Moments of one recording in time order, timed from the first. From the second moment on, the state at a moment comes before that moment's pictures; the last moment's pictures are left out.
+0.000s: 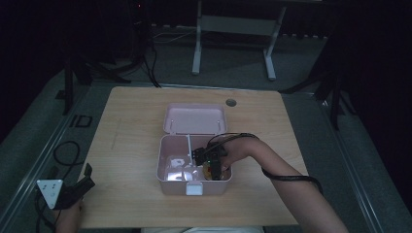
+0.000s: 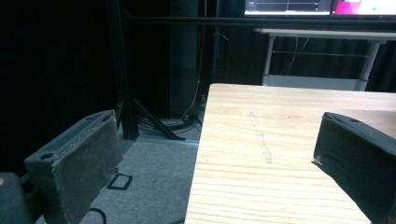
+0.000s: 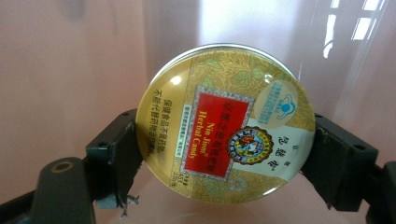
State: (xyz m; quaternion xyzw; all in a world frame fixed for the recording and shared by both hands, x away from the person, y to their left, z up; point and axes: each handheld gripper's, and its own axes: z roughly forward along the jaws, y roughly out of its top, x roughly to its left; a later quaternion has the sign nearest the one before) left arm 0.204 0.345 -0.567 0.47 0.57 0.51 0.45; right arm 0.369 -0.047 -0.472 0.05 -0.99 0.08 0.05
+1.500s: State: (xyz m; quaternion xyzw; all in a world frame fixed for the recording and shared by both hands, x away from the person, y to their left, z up) left arm 0.204 0.345 -0.567 0.47 0.56 0.51 0.45; right arm 0.384 -0.120 -0.372 -0.02 -1.00 -0.07 -0.01
